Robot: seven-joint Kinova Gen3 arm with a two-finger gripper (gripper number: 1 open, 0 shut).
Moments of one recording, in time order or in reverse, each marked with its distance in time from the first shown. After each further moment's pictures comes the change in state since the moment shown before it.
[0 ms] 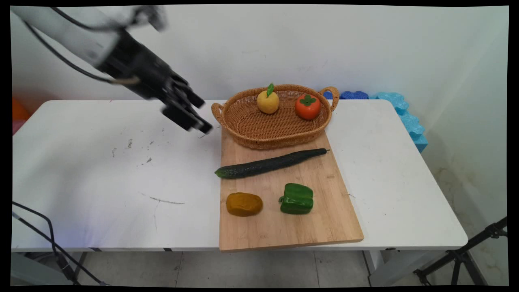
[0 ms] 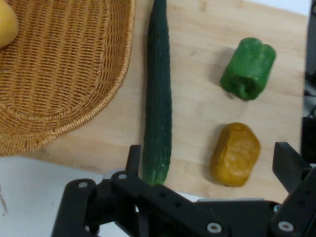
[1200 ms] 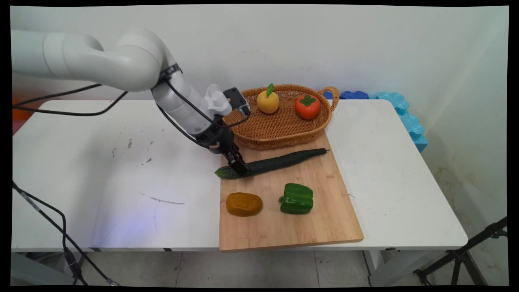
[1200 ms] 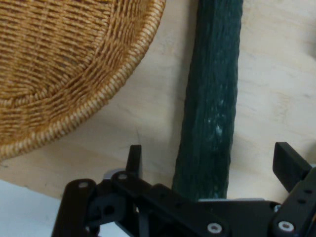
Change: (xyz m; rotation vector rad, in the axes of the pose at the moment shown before) arm -0.002 -0.007 0.203 0.113 -0.186 -0.072
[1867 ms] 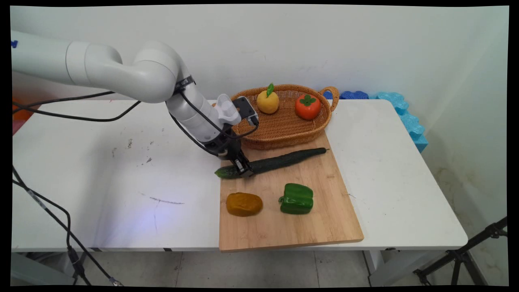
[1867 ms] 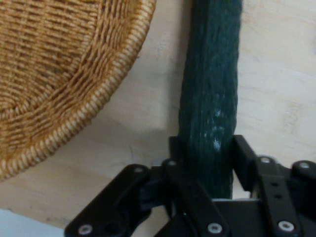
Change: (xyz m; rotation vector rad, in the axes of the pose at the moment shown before) arm 0.005 0.006 0.027 0.009 -0.014 0.022
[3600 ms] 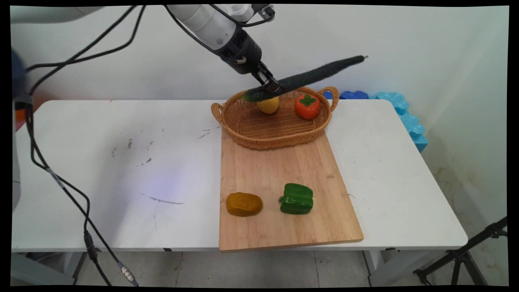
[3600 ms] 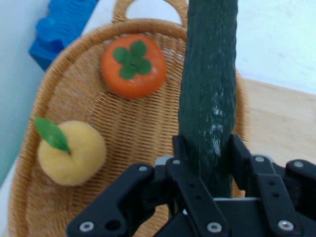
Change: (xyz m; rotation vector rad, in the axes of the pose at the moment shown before) arm 0.118 -0.071 -0.118 0.029 0.259 0.044
